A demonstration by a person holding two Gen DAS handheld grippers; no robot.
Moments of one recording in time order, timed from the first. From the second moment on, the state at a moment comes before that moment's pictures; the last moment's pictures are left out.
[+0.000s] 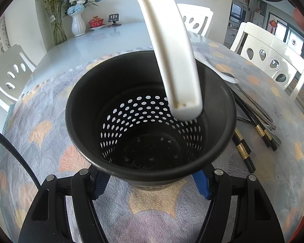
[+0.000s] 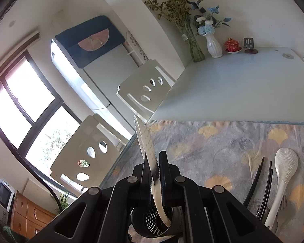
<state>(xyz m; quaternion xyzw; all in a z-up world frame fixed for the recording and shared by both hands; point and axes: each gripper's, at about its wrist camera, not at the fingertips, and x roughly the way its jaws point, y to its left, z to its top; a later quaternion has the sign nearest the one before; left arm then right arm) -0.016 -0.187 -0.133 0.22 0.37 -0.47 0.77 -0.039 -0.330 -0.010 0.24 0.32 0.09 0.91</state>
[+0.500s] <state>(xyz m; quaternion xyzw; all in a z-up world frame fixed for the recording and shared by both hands) -0.019 -0.191 -0.133 0.22 0.37 -0.46 0.77 -0.153 -0.370 0.075 0.18 0.31 -0.01 0.94</state>
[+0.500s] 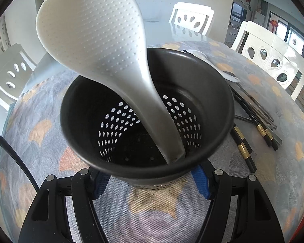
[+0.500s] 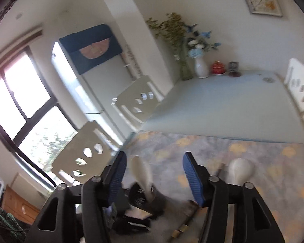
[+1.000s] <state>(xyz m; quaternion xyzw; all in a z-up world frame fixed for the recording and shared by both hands) -0.022 -0.196 -0.135 0.23 0.37 -0.46 0.77 -0.261 -0.427 0.000 0.08 0.46 -0.30 0.83</state>
